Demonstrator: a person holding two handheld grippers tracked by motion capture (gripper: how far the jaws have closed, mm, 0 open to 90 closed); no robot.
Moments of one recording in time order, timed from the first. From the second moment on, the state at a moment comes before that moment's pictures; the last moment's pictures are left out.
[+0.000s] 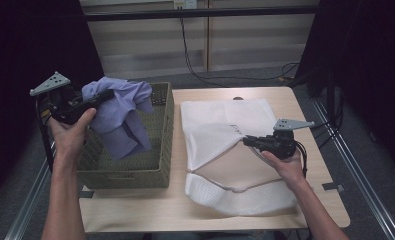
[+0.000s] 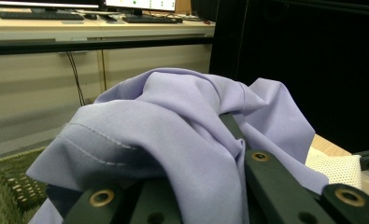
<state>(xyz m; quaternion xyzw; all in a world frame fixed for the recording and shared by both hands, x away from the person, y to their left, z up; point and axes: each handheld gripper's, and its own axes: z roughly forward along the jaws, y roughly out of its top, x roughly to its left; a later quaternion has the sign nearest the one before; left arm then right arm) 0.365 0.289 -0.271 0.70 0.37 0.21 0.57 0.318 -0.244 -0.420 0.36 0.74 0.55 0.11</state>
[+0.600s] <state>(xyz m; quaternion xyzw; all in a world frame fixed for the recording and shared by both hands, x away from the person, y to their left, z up) 0.351 0.293 -0.241 0.69 0.34 0.24 0.59 0.319 -0.242 -0.420 0.36 0.75 0.55 0.11</state>
